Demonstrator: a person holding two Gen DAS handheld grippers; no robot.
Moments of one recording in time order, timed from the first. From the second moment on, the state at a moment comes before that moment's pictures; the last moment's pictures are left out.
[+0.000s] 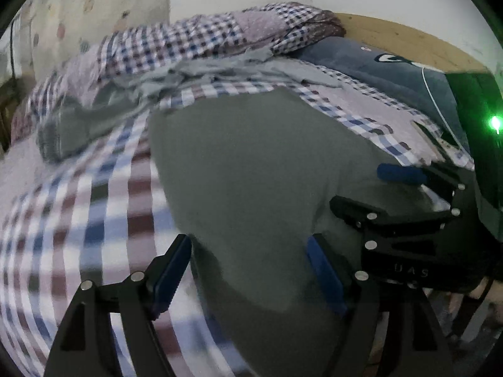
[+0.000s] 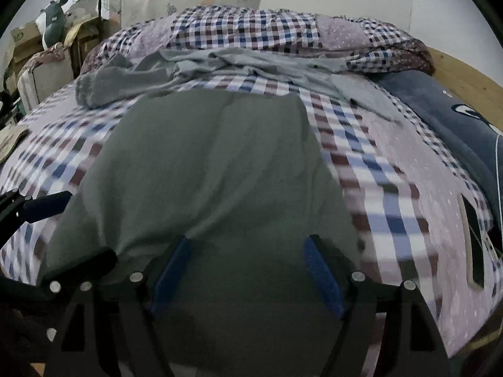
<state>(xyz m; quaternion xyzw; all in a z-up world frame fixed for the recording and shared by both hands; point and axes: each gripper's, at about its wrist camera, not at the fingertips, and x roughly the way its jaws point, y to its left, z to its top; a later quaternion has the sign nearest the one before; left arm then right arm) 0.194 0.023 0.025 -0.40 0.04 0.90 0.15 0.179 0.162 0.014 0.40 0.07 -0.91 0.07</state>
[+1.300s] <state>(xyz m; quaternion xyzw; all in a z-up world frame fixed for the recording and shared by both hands) 0.033 -0.133 0.037 -0.46 -0.26 0.81 0.26 0.240 0.156 0.043 0.39 0.02 -0.91 0.11</state>
